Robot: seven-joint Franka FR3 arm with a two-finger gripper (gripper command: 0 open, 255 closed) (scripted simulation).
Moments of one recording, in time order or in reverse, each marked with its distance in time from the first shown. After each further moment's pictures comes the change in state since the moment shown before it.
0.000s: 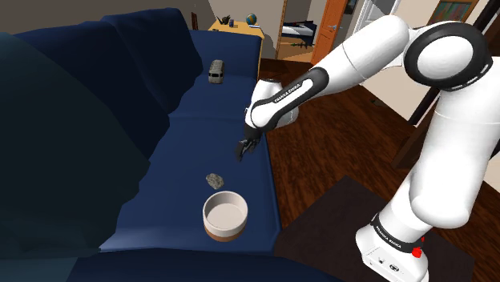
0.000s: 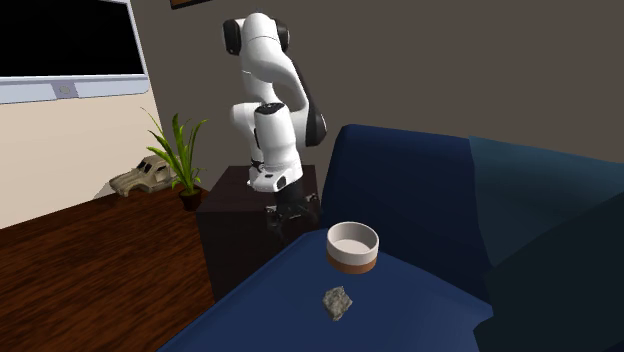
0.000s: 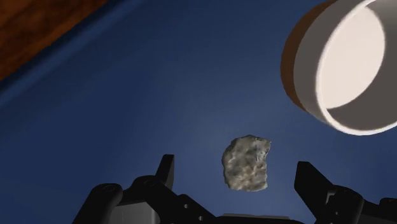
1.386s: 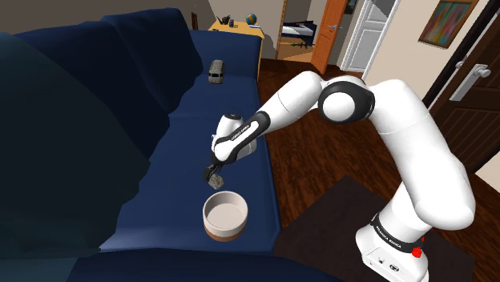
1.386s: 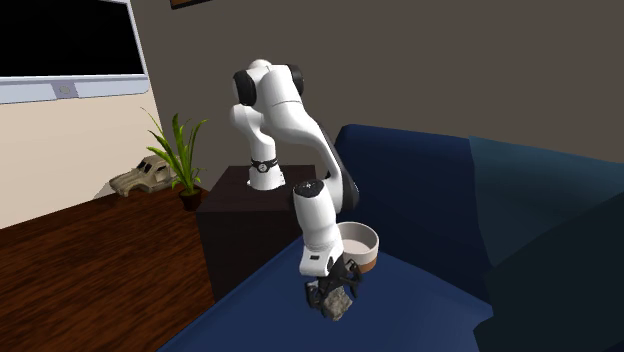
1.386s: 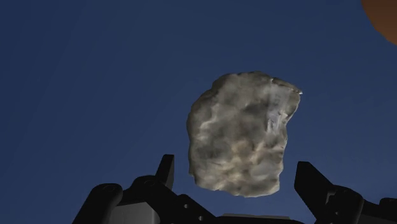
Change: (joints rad) arm 0.082 0.603 0.037 0.521 -0.036 0.150 -0.048
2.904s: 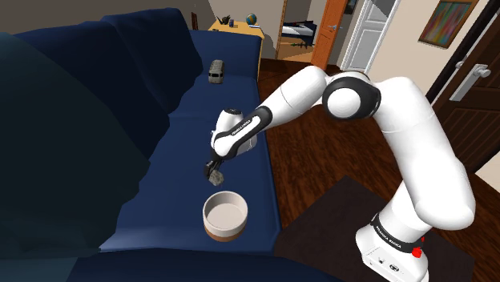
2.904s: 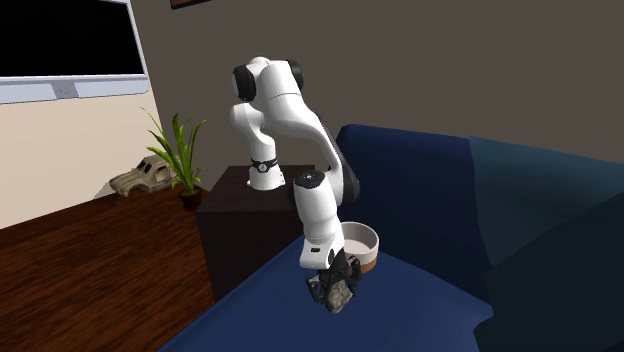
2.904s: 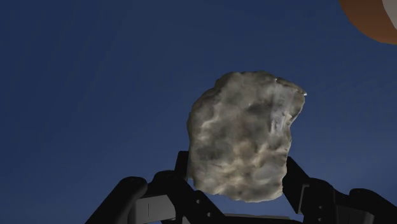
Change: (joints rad) arm 0.002 -0.045 -0.003 -0.013 -0.001 -0.031 0.009
